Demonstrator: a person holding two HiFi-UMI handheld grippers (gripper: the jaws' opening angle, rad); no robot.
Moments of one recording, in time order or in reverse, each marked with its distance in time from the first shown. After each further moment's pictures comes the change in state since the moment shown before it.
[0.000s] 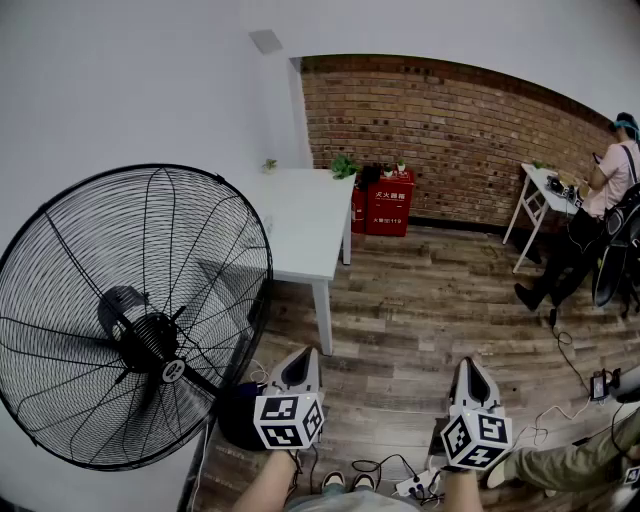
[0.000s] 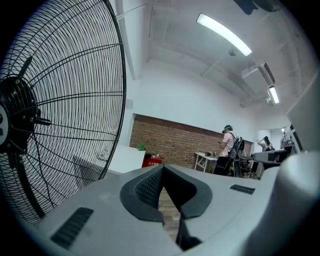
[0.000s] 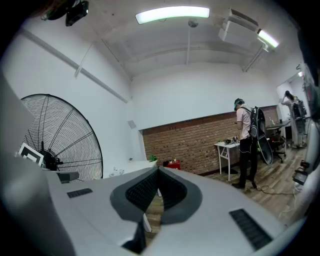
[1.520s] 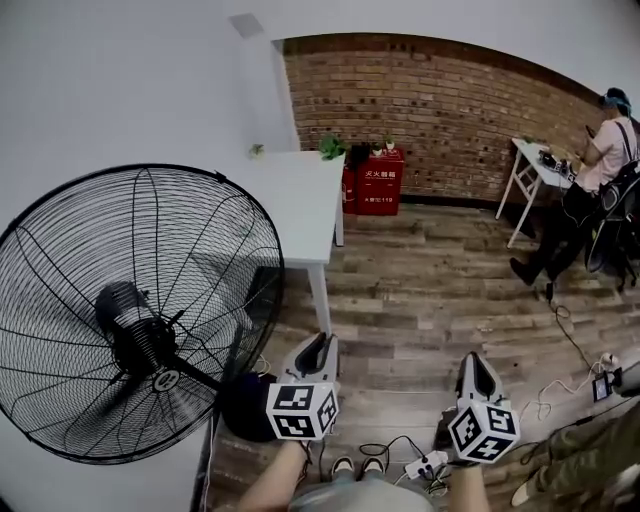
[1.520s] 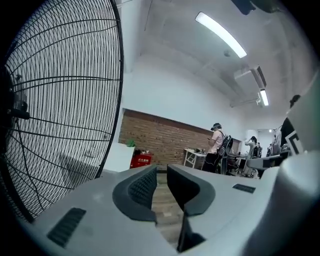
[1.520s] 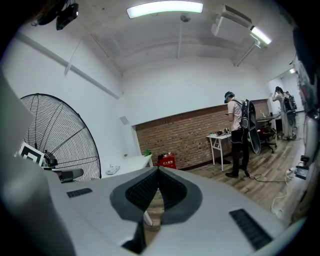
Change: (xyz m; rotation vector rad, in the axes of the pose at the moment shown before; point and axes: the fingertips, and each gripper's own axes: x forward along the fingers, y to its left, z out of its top) left arm 0.021 -0.024 -0.001 0.011 0.045 -0.128; right arm -0.008 -0.007 -0.022 0.074 0.063 -0.072
